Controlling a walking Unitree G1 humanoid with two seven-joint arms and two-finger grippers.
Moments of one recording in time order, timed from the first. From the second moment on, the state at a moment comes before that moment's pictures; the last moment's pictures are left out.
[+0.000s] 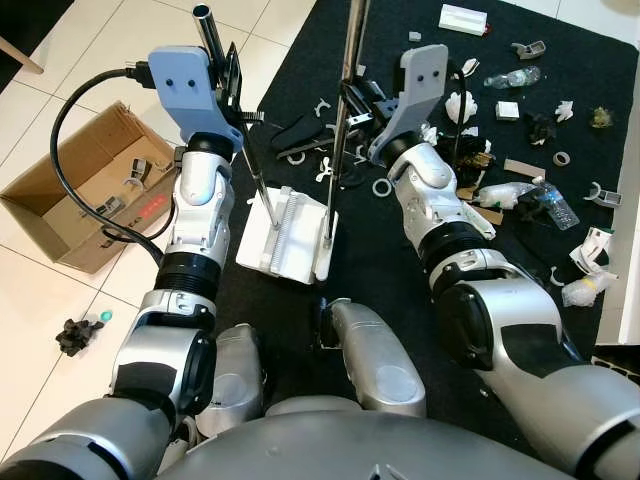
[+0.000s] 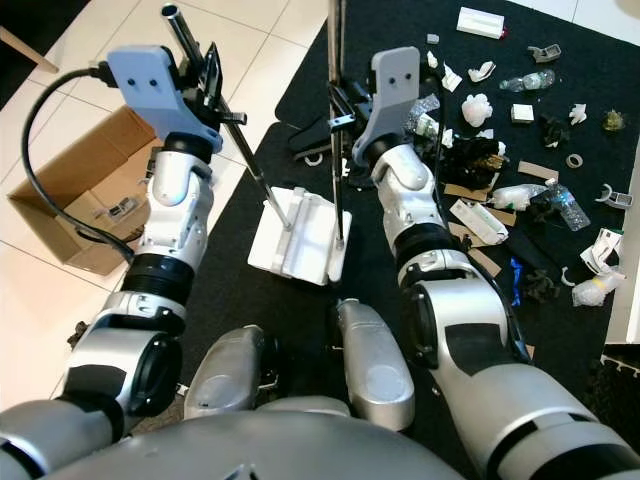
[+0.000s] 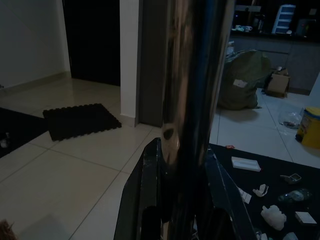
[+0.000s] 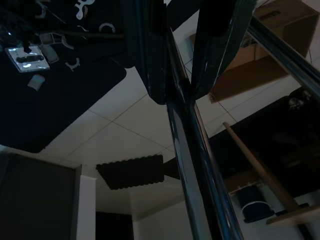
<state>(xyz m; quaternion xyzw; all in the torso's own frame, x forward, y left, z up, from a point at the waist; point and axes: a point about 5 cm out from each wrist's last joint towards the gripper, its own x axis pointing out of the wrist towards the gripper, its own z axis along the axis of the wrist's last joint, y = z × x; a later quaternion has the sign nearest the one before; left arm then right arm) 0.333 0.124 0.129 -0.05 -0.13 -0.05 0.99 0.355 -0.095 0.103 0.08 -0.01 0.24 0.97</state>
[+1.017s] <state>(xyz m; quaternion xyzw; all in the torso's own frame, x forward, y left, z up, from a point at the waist) 0.333 0.126 0.129 -0.02 -0.11 -0.02 0.99 0.355 -0.097 0.102 0.12 0.00 0.23 0.97</state>
